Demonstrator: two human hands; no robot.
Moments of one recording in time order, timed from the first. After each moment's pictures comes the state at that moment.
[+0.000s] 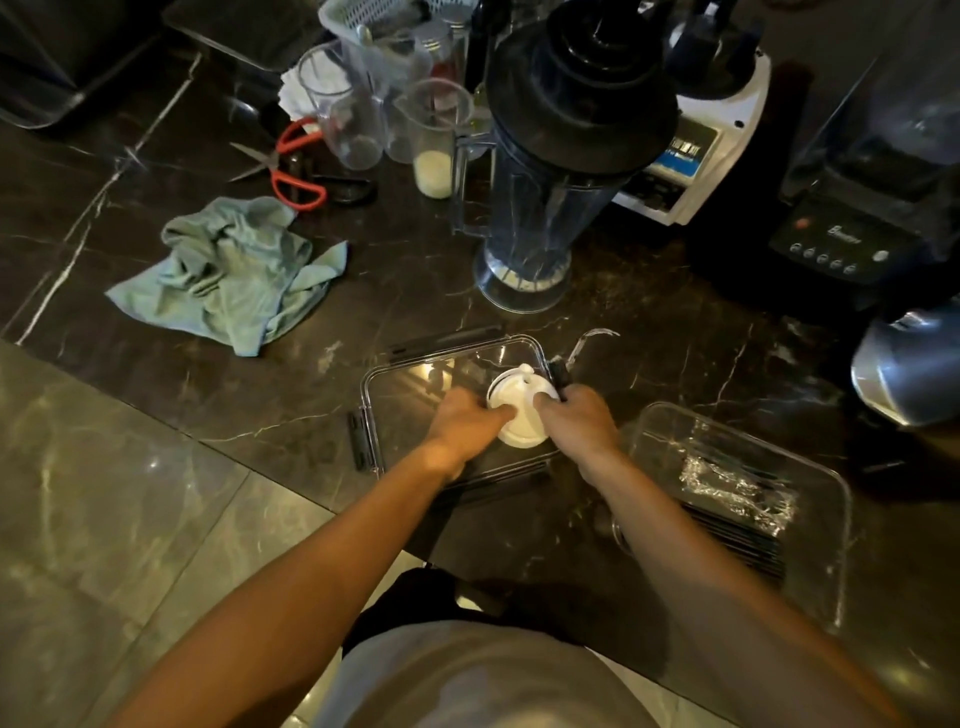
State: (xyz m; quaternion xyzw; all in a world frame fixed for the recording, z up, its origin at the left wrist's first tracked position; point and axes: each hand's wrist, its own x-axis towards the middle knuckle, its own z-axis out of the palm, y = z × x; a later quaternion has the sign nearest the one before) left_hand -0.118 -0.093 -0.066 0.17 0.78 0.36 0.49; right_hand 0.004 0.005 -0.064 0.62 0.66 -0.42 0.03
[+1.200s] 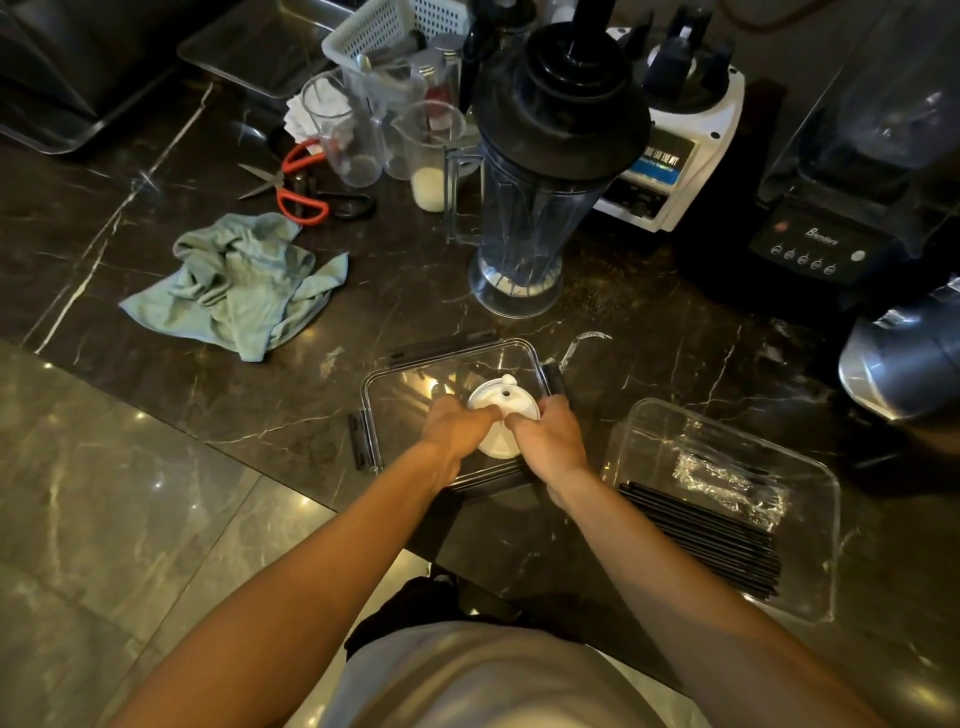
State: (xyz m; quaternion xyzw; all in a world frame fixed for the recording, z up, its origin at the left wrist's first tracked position) left_hand -0.111 -0.097 -0.059 0.05 0.77 0.39 0.51; right_hand 0.001 -0.034 -0.054 0.61 0.59 -0.52 -0.04
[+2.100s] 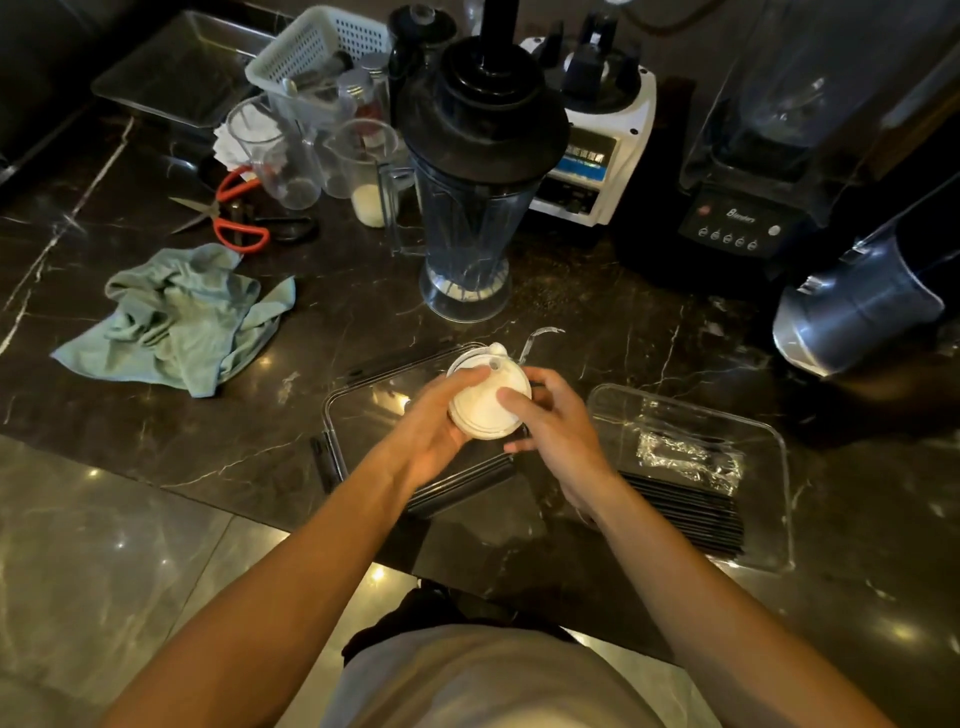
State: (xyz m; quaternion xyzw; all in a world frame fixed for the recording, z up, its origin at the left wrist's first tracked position) left_hand -0.111 -0.087 -0.032 0.05 0.44 0.59 0.68; right_hand 0.044 -0.028 -0.013 0.48 0.54 -0.66 -0.20
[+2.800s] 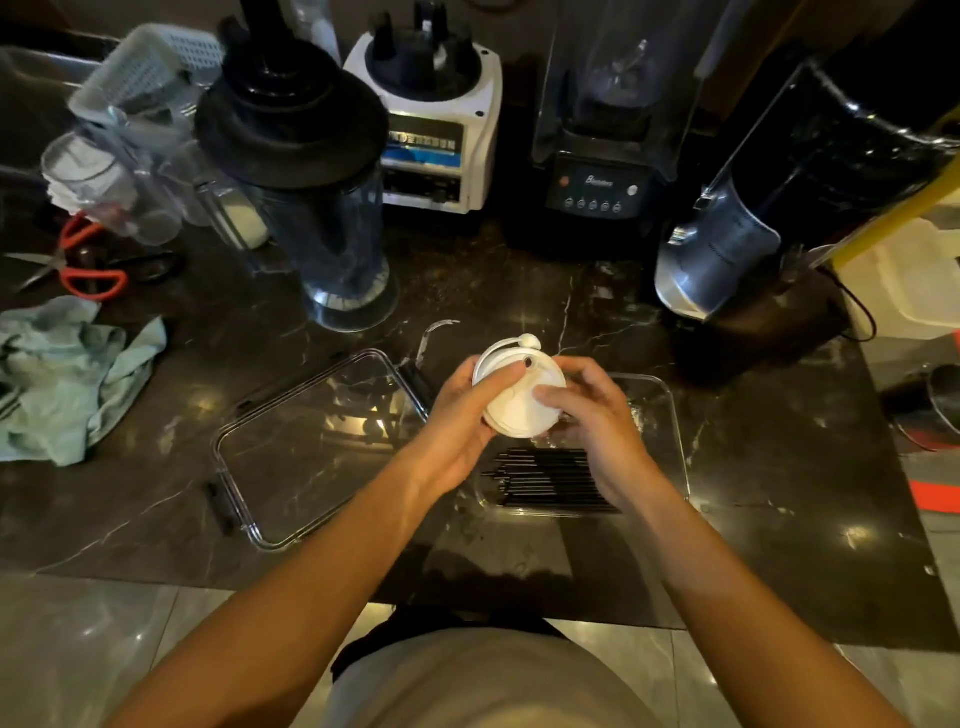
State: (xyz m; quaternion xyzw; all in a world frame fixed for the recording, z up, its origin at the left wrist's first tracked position) left_hand 0.018 -0.030 -0.001 0.16 0.48 0.53 0.69; right_hand 0.184 0.006 0.013 0.48 0.49 -0.65 -0.32
